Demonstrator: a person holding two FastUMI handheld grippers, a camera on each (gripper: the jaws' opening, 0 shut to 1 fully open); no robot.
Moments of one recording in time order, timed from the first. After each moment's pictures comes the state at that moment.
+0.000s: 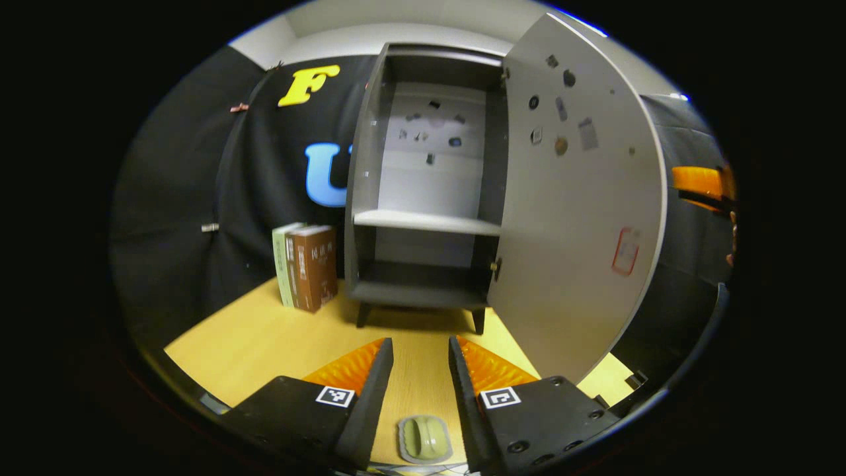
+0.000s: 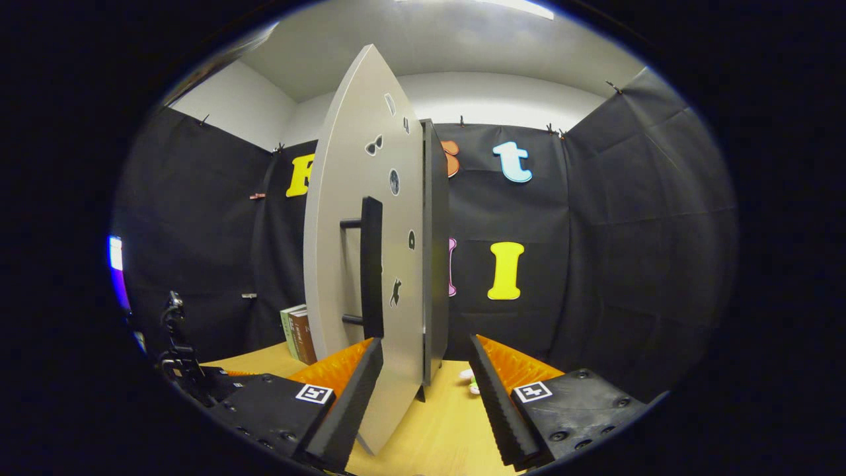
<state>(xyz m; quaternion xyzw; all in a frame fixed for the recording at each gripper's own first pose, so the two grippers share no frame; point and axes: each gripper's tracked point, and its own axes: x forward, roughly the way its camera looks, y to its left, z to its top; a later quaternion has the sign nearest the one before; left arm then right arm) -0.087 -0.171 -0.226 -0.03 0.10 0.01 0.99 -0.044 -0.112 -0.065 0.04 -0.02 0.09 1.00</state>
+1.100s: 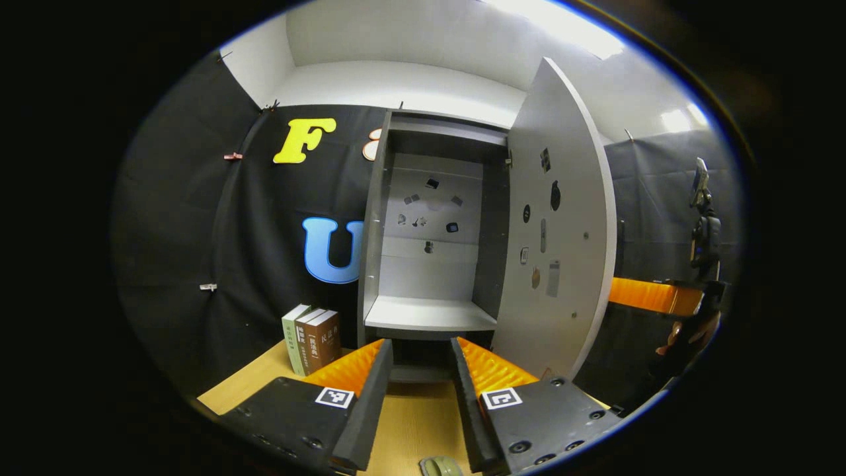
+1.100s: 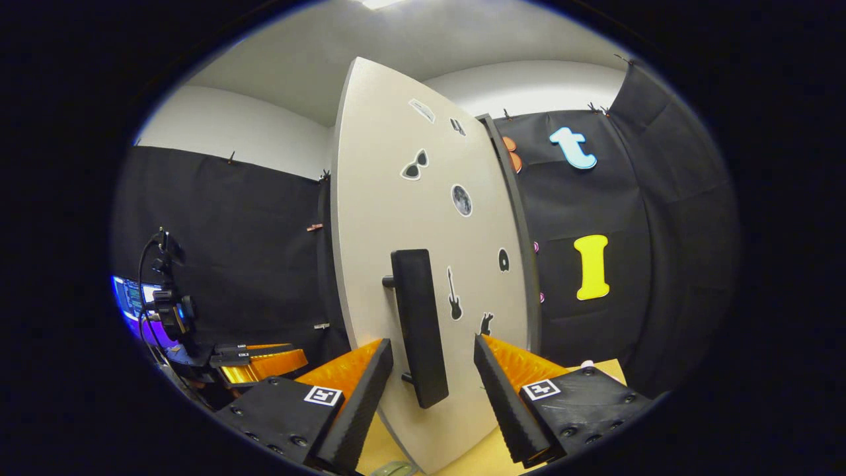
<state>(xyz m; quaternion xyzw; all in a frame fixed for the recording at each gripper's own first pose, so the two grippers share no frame) -0.082 -0.106 -0.067 -0.05 0.00 -0.02 1.00 0.000 0.028 -0.032 0.12 -0.02 0.21 0.97</state>
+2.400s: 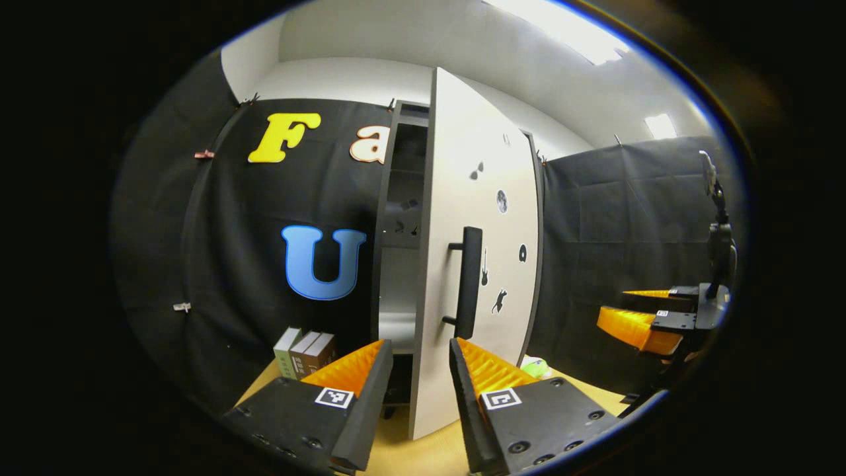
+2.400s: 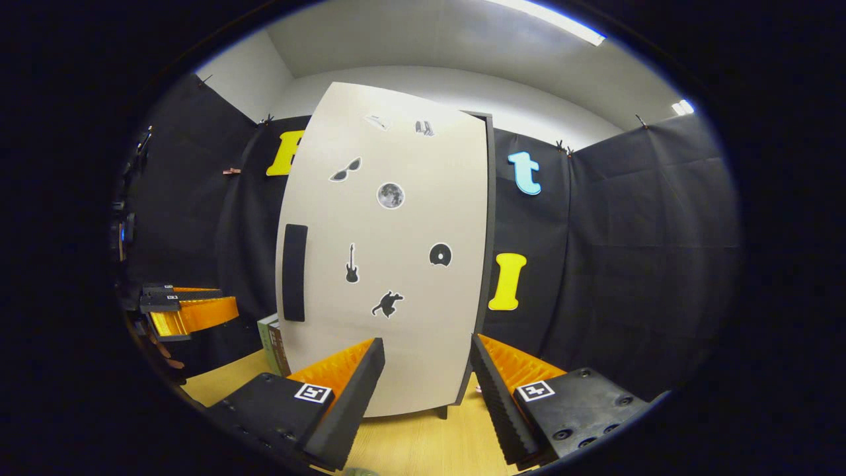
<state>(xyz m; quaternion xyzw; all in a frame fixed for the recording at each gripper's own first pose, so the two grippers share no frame) -0.010 -0.036 -0.042 -0.01 -0.01 -0.07 1.00 0.041 0.035 -0.062 -0.03 -0.02 -0.02 1.00</state>
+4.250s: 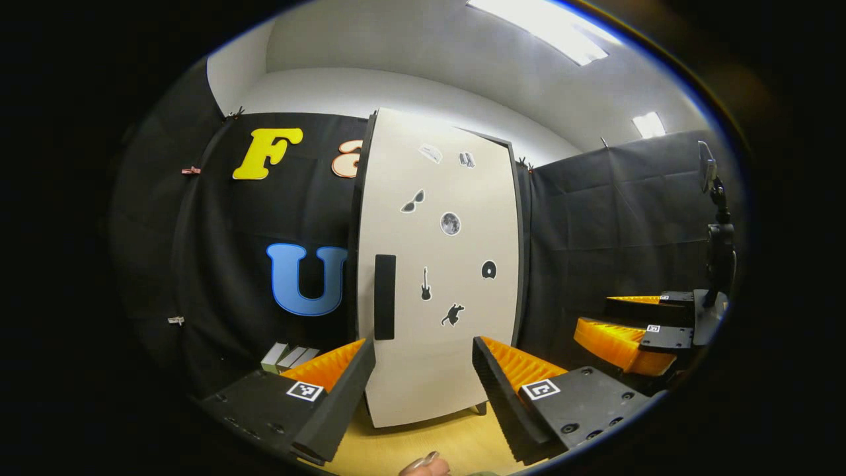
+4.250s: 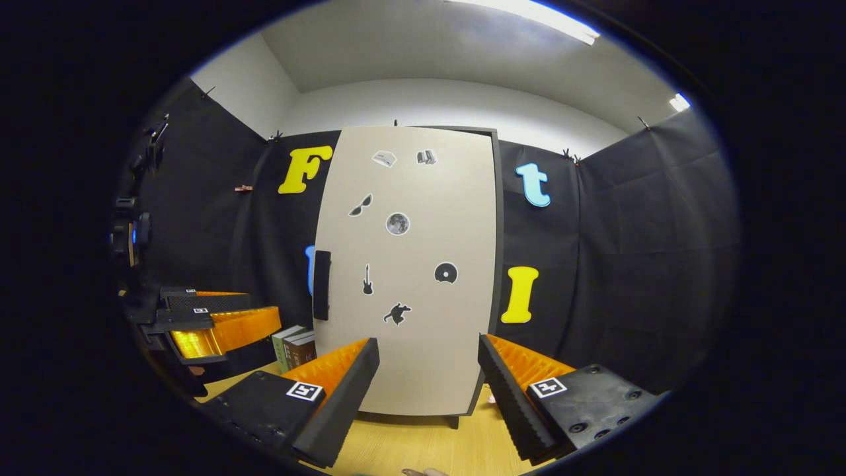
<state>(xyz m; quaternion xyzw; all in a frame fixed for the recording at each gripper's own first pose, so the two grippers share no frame) -0.009 -0.071 -0.020 -0.01 -0.04 -0.09 0.99 -0.040 -0.054 -0.028 -0.01 -0.05 0.01 1.00</state>
